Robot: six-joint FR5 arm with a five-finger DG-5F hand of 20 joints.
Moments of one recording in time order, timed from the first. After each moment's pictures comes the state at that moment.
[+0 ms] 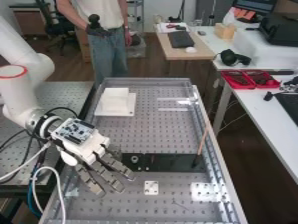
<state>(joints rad) 1.50 -1.93 -2.26 -2.25 -1.18 -0.68</state>
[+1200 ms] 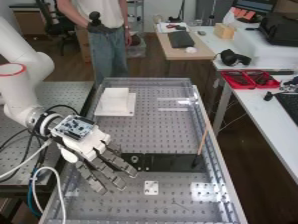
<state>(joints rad) 1.51 -1.92 -2.26 -2.22 -1.17 -0.70</state>
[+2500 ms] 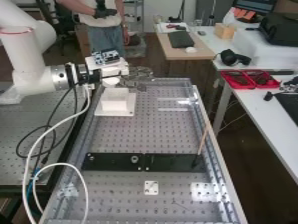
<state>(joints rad) 1.64 -1.76 -2.14 -2.44 -1.90 -0.64</state>
